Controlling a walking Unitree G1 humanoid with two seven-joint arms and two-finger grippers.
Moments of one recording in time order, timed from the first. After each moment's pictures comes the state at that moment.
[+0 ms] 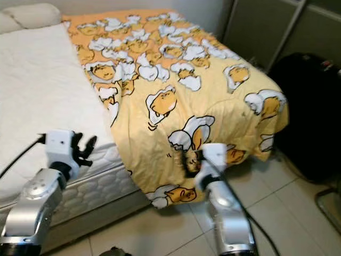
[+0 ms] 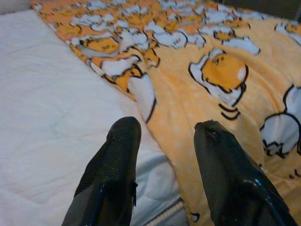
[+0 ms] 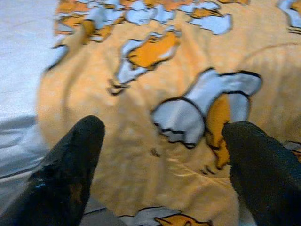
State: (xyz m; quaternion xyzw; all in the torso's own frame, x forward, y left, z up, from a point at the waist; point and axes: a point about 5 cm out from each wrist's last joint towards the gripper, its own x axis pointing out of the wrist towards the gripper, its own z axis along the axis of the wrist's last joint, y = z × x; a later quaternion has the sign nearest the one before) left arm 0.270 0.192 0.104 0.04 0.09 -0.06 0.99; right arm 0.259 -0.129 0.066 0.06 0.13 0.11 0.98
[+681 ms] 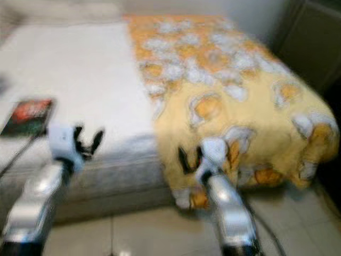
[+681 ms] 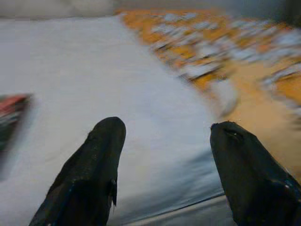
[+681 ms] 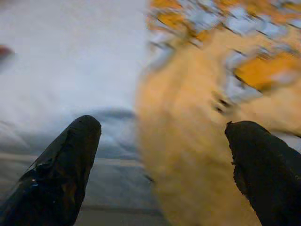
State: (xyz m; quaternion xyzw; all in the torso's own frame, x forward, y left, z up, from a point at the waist) left arm 0.271 0.193 0.107 0.03 0.07 -0.05 1.00; right arm 0.269 -0.123 0.070 0.05 0.13 0.14 0.98
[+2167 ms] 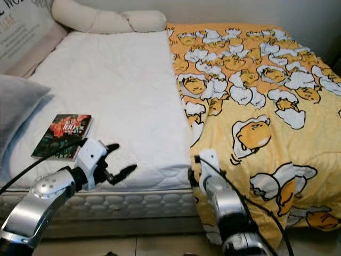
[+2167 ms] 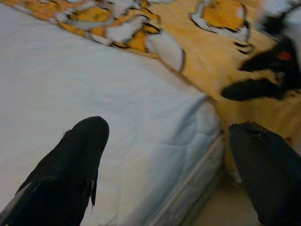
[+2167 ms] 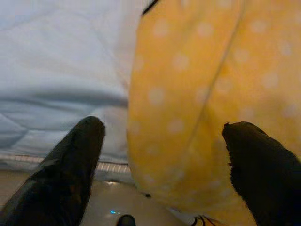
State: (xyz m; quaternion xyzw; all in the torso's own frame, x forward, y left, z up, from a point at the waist) left arm 0.256 0.151 0.097 0.12 0.14 -0.38 0.90; right arm 0.292 -0.152 0.008 -0.05 0.35 0.05 0.93
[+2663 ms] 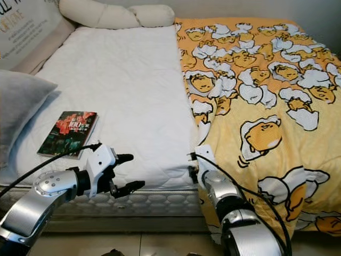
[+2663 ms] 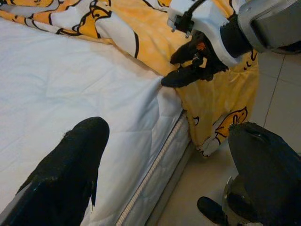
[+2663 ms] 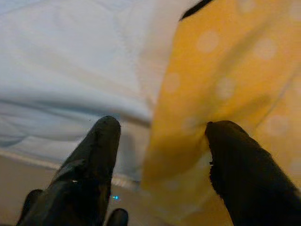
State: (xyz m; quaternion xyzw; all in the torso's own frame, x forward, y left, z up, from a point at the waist) left arm 0.246 0.141 0.104 0.14 0.17 -0.49 0.85; right arm 0.308 -0.155 0.003 -0.09 0.37 0.07 0.92
